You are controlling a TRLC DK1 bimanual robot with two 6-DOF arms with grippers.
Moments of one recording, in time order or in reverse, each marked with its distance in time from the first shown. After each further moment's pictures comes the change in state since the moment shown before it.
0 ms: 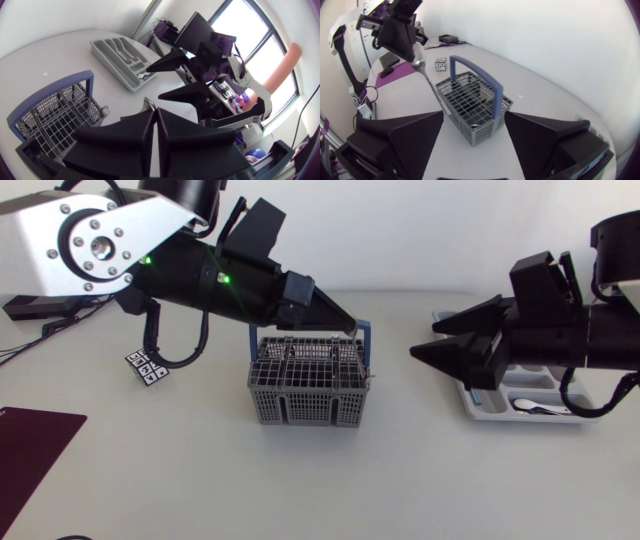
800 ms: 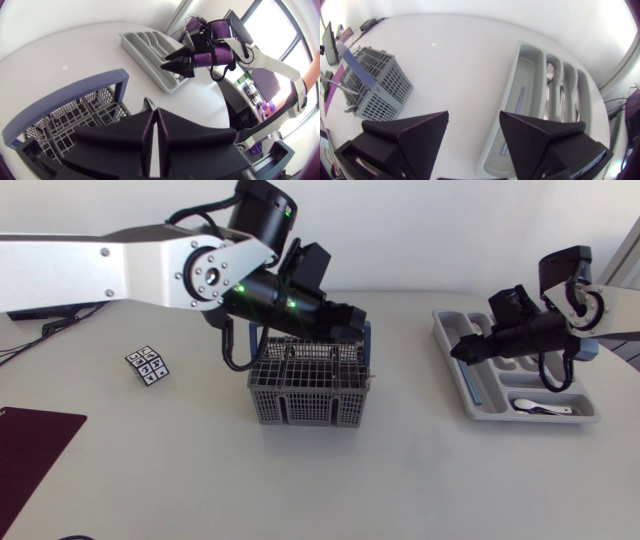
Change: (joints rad) left arm -0.057 0.222 0.090 0.088 -0.282 -0.034; right arm -0.270 0.535 0.182 0.083 0.349 0.050
